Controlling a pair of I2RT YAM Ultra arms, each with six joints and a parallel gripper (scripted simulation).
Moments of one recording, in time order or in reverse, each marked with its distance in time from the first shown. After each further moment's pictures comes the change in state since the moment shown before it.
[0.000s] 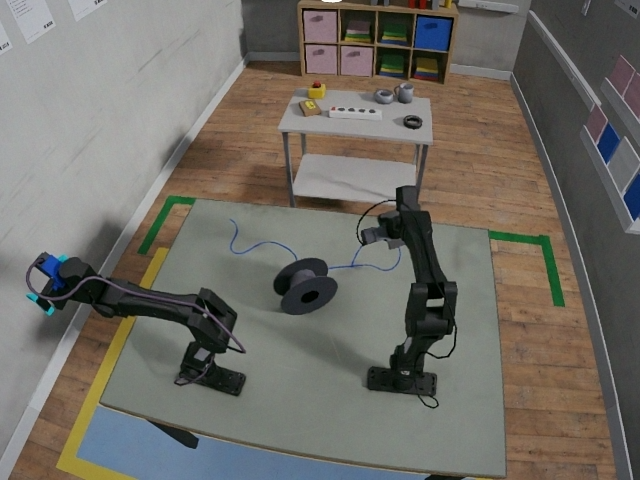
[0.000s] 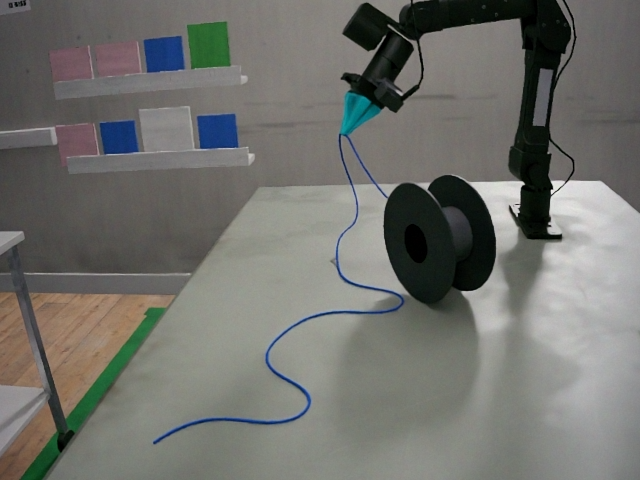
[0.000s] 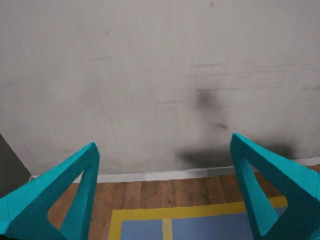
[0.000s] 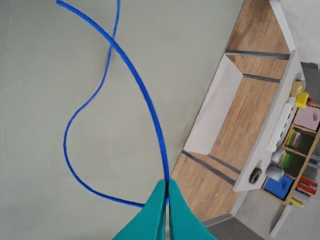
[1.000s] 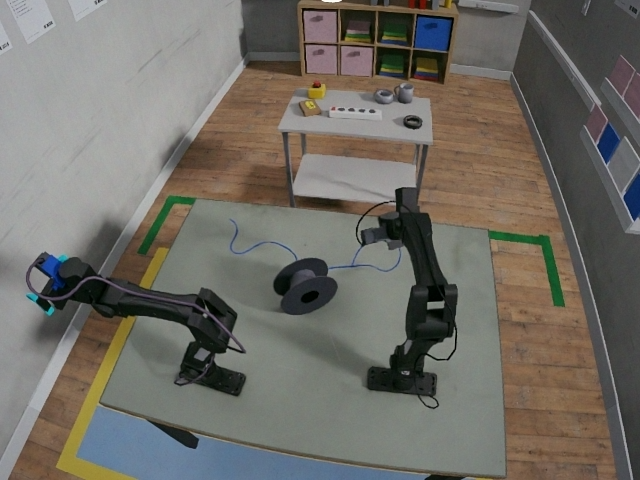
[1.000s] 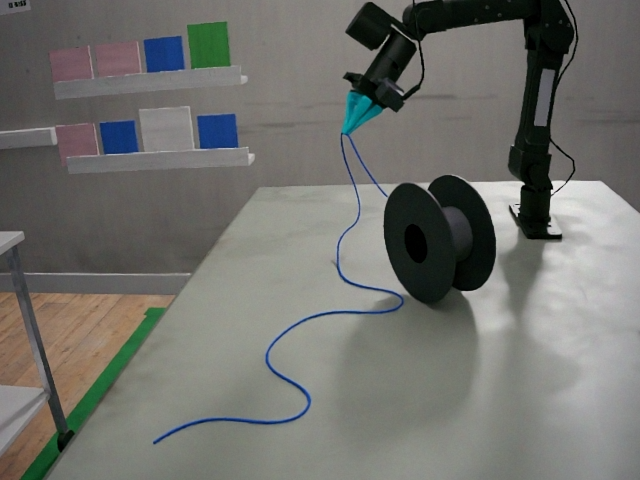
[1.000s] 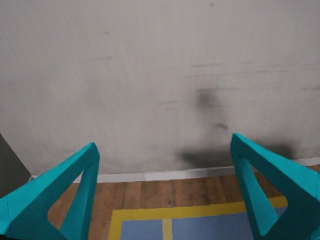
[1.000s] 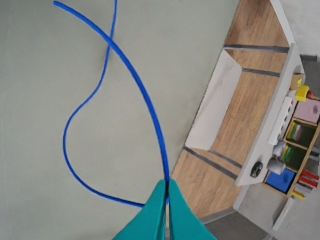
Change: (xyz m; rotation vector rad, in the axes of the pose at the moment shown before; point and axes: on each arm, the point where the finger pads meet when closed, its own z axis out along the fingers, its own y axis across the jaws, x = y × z) left arm 0.000 0.000 0.000 0.000 0.000 0.000; right arm 0.000 0.002 -0.003 0.009 0.020 0.026
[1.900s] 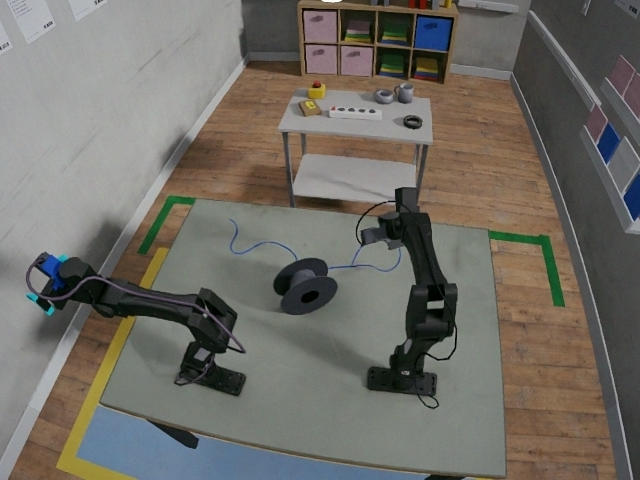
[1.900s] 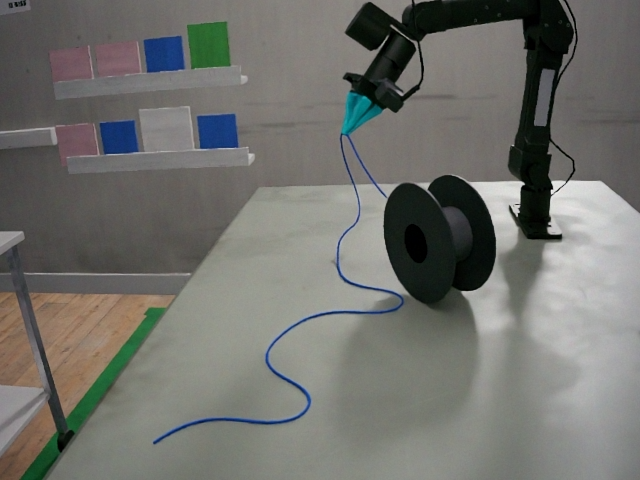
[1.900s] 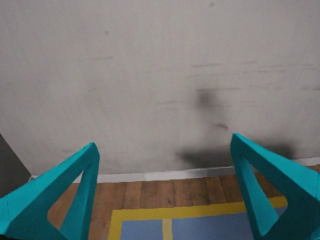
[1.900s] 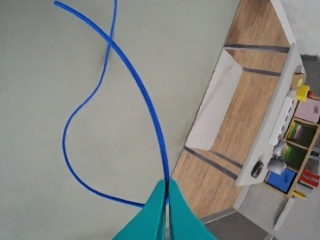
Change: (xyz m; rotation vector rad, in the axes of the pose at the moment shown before) left arm 0.000 0.000 0.000 0.000 0.000 0.000; right arm 0.000 0.000 0.001 -0.002 0.000 0.002
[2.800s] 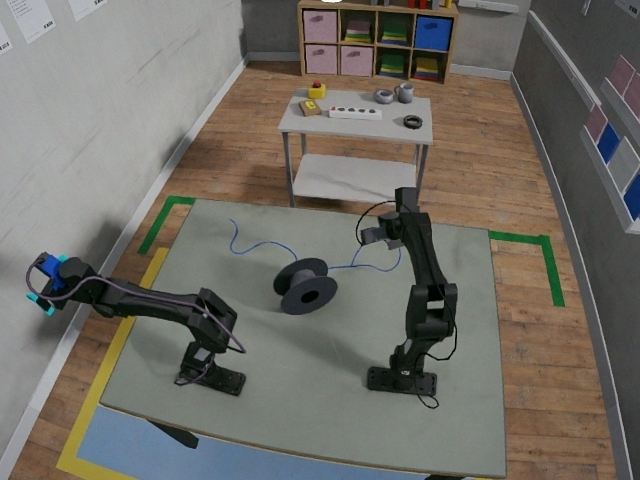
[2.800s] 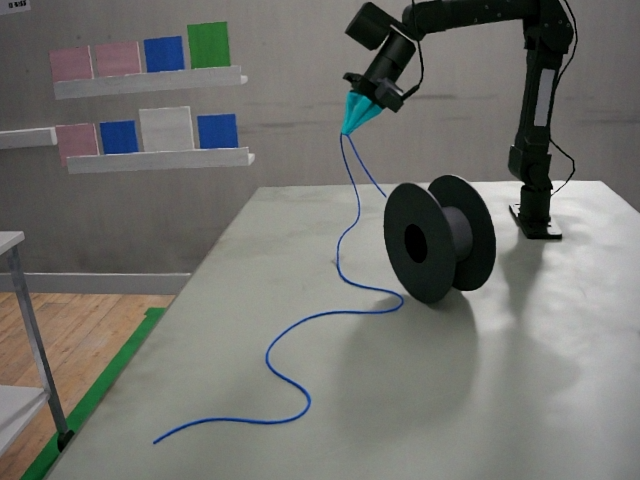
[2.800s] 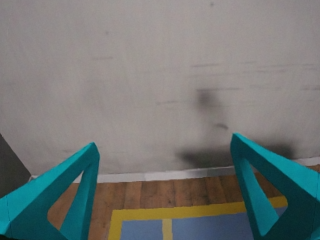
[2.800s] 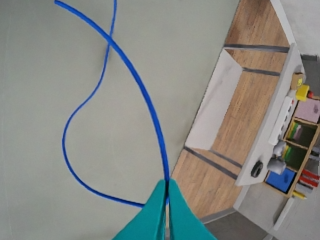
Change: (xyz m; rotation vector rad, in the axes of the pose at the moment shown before) left arm 0.000 0.000 0.000 0.000 0.000 0.000; right arm 0.000 0.000 0.000 0.001 0.000 0.000
